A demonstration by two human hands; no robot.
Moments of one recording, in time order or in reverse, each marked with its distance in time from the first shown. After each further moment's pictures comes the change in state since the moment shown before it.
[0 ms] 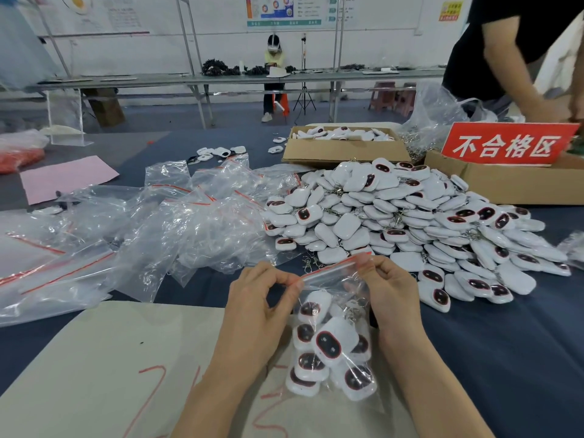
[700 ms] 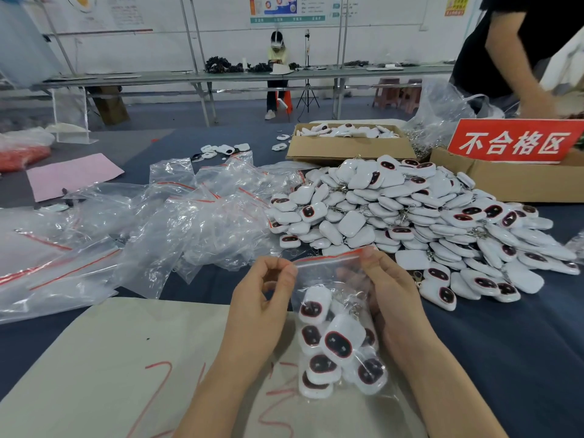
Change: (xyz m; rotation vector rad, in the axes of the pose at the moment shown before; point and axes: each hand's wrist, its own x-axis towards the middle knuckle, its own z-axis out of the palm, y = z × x) left_hand -0.001 0.005 0.000 -0.338 0.031 -0.199; right_hand -0.001 0.000 -0.002 0.157 -0.199 0.086
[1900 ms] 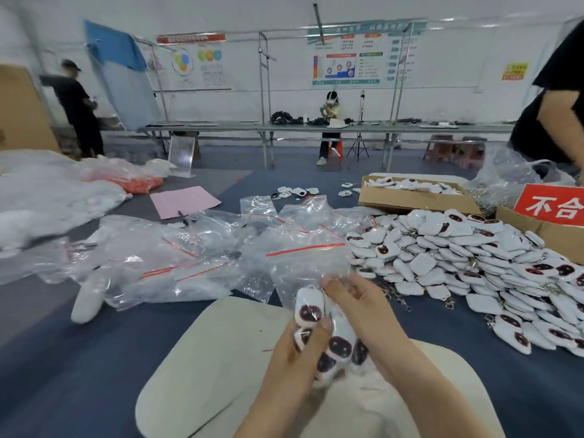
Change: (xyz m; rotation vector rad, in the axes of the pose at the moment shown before) left_hand -0.081 0.016 -0.083 -0.633 -0.026 -0.380; right_hand -0.064 0.000 0.135 -0.330 -0.330 -0.176
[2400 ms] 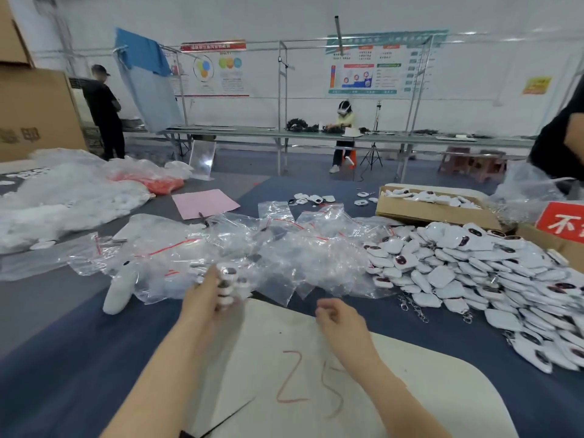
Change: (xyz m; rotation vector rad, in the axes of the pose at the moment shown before) left_hand 0.065 0.105 -0.132 -0.011 0.563 0.020; right_hand 0.014 0.043 0.048 -0.462 0.050 0.074
